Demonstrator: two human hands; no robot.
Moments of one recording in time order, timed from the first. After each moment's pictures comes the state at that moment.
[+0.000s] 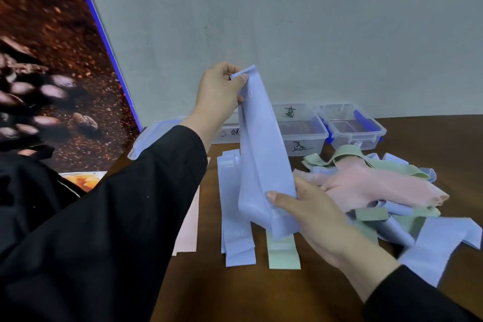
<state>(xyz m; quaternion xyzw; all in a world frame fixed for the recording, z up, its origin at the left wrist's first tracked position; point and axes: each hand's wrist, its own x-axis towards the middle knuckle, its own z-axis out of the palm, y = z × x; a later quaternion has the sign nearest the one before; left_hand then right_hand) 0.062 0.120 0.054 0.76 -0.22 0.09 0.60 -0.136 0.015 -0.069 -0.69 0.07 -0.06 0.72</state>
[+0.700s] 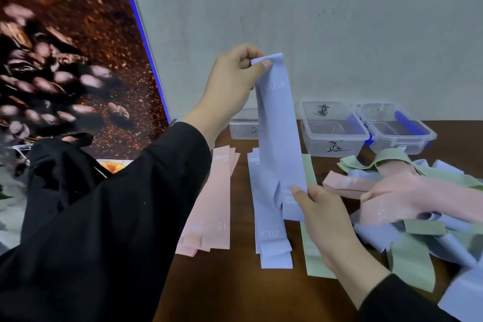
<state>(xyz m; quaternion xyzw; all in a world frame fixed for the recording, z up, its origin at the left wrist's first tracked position) 0.061 0.175 0.068 0.74 -0.29 0.11 0.59 -0.093 0.057 -0.096 -0.78 0.23 -0.13 0.57</state>
